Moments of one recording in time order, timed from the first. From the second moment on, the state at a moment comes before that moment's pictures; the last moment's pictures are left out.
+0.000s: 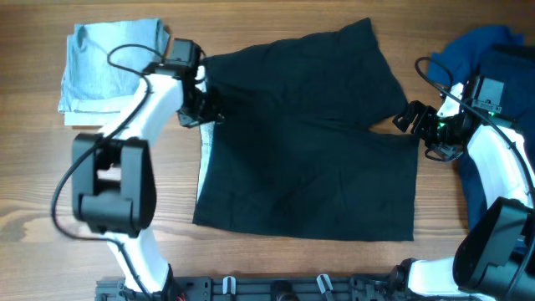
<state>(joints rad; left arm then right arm) -0.14 1.97 1.43 -0.82 0.23 -0.42 -0.31 1.60 1.03 -0.67 -0.31 0.22</state>
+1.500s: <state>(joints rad) -0.09 1.97 1.36 -0.96 -0.05 -0.57 -0.31 1.60 1.03 -0.67 -0.31 0.22</state>
